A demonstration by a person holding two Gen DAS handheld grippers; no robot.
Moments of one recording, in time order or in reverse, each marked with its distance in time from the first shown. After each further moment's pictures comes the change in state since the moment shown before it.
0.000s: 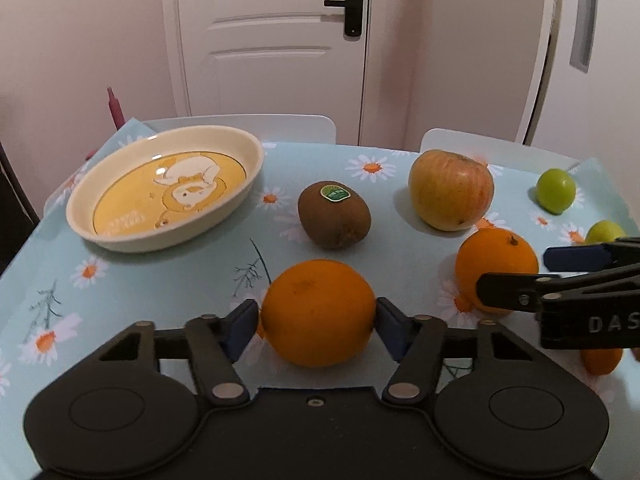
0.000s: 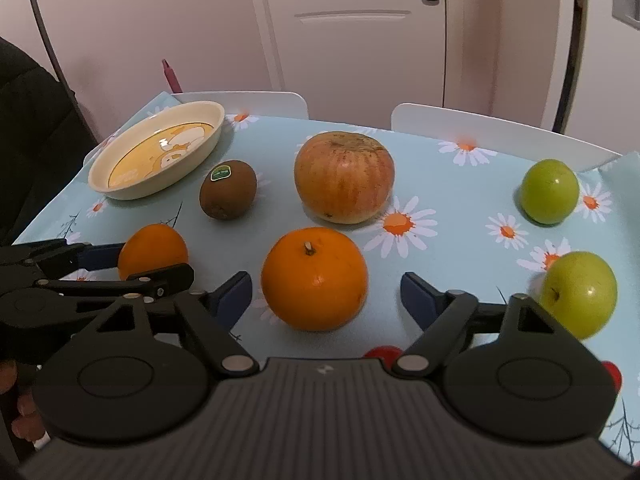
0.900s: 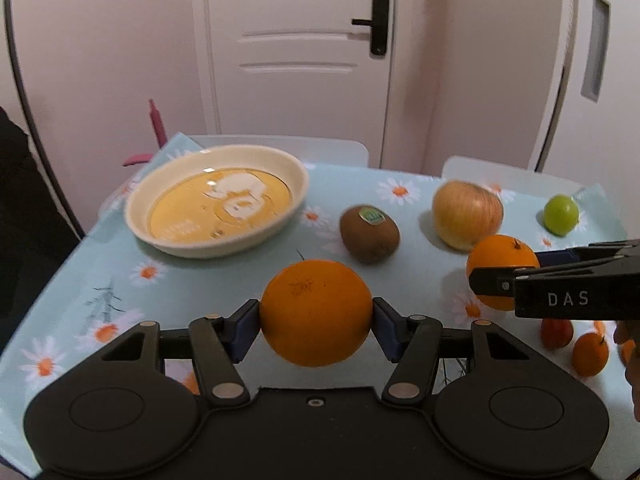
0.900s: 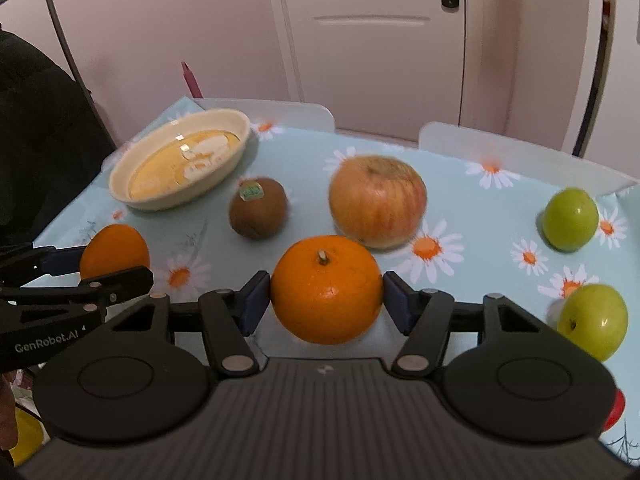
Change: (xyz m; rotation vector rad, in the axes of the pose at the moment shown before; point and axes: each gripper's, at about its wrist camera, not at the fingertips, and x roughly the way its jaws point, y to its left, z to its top) left arm -0.049 0.021 0.007 -0.035 -0.033 0.068; right arm -0.008 0.020 0.021 -0.026 -0.007 0.037
